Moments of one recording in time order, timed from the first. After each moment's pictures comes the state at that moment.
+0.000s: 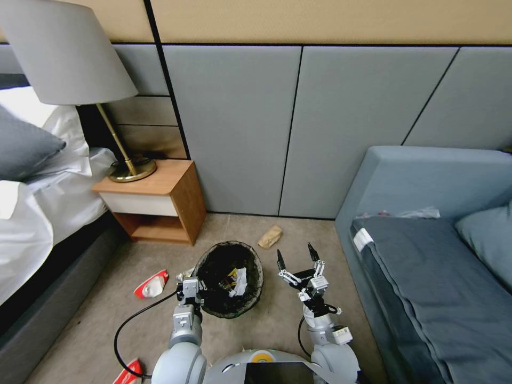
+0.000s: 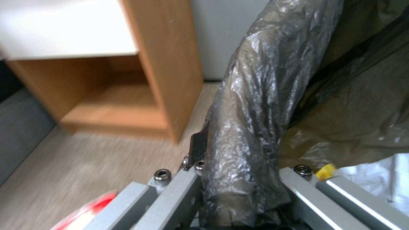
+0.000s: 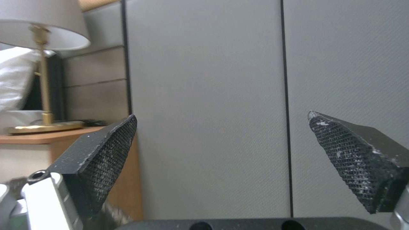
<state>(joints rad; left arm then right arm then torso) 1.78 -1.48 -0.38 -2.26 0.05 0.30 -0.33 -1.69 1.41 0.30 2.06 0.06 0.56 -0.03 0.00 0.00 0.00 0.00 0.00</state>
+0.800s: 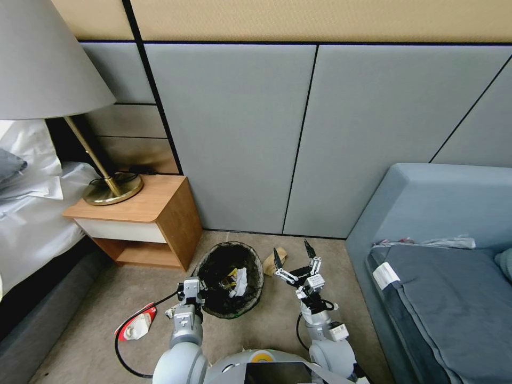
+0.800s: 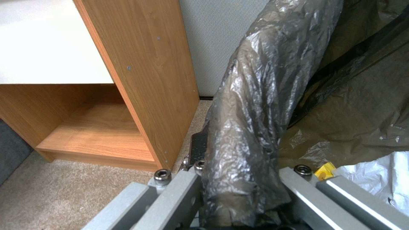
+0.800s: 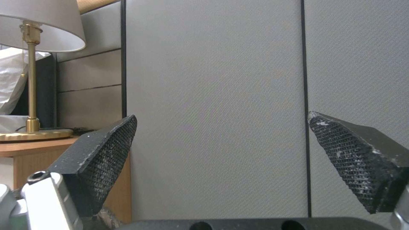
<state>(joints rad) 1.79 -1.48 -0.37 -2.26 0.05 0.30 -0.33 -1.63 1.41 0.29 2.03 0.05 0.58 -0.06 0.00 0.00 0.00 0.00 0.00</state>
